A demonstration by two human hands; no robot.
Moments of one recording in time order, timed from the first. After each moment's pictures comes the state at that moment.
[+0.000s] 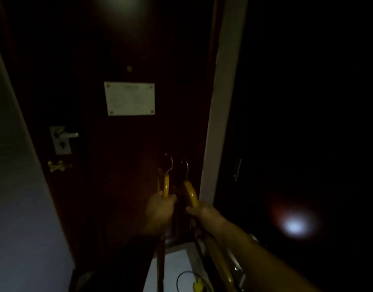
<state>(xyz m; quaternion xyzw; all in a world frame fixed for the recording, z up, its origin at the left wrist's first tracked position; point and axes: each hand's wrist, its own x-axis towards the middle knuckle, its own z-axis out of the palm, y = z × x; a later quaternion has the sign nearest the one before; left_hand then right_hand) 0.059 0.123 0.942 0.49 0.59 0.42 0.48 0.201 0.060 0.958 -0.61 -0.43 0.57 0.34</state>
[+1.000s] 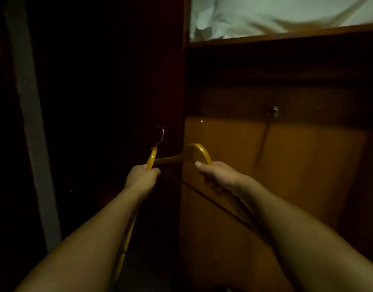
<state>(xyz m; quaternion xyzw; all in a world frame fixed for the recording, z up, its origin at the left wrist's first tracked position) 0.267 -0.264 1.103 0.76 0.27 0.29 0.52 0.387 -0.458 1.130 -0.78 -0.34 0.22 0.48</state>
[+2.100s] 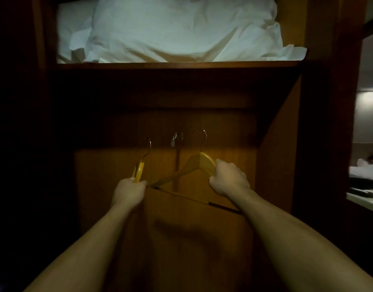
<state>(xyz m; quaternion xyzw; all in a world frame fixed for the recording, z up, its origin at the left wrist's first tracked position) 0.490 -0.448 1.161 0.82 0.14 0.24 0.50 0.541 -0.698 1.190 -0.95 -0.07 -0.23 0.20</state>
